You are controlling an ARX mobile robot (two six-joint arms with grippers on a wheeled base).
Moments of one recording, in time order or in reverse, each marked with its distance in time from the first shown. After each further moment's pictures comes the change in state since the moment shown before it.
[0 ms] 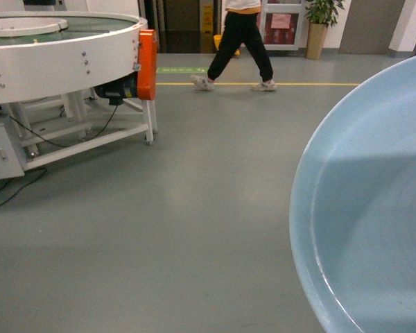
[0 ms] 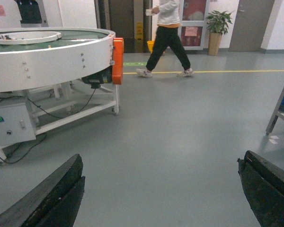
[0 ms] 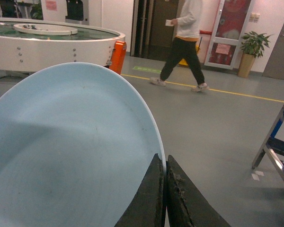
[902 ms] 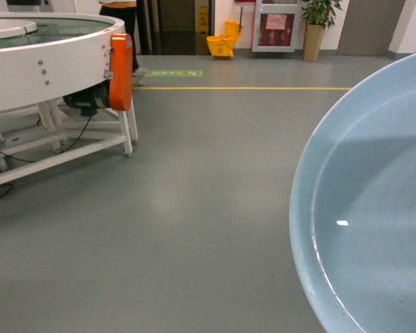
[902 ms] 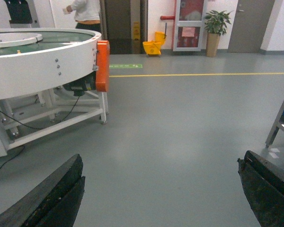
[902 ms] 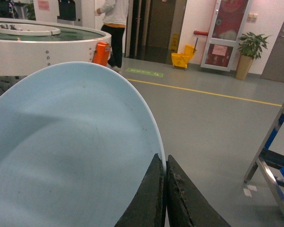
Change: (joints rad) left arm 0.000 0.000 0.000 0.000 0.000 0.000; right arm 0.000 0.000 0.000 0.001 0.000 0.000
